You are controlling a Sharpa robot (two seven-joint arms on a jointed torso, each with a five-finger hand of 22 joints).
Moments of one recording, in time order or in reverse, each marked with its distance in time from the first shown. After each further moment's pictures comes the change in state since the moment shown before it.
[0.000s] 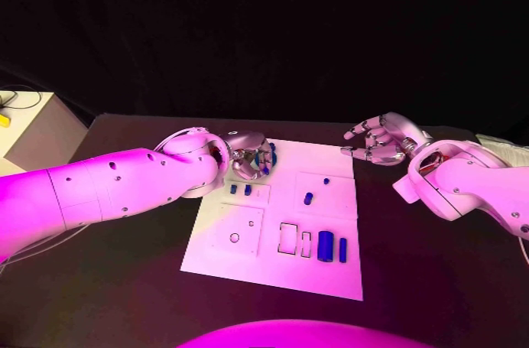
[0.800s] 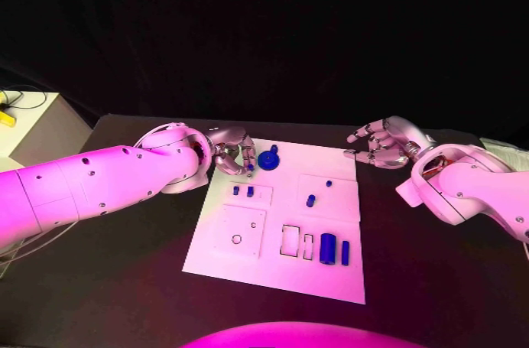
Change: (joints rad) left arm -0.004 -0.088 0.032 0.014 0.054 0.048 -0.016; left_hand -0.010 0.000 0.000 0.000 0.000 0.014 -0.003 -0.011 0.000 0.016 -0.002 -0.017 -0.004 0.007 0.000 0.000 0.006 0.000 0.004 -0.003 0.000 0.000; right arm -0.003 -0.001 0.000 -0.002 -0.001 0.000 -0.001; right_hand 0.000 0.000 0.000 0.000 0.000 0.000 0.000 0.000 0.000 0.000 0.000 0.000 0.000 0.000 0.000 0.000 0.000 0.000 0.000 0.000 0.000 0.001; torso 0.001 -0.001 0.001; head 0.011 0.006
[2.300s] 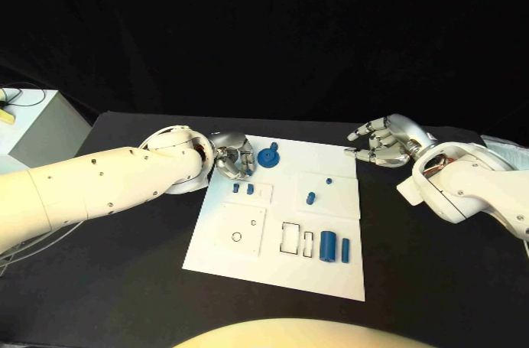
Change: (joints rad) left arm -0.019 0.027 -0.005 -0.039 -0.010 0.041 -0.029; left_hand -0.004 -0.004 0.000 0.000 0.000 0.001 0.002 -0.010 0.008 0.003 -0.003 -0.009 -0.002 0.000 0.000 0.000 -0.003 0.000 0.000 0.000 0.000 0.000; right arm -0.002 -0.001 0.000 0.001 -0.002 0.000 0.000; right_hand 0.000 0.000 0.000 0.000 0.000 0.000 0.000 0.000 -0.001 0.000 0.000 0.000 0.000 0.000 0.000 0.000 0.001 0.000 0.000 0.000 0.000 -0.001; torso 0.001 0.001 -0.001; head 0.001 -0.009
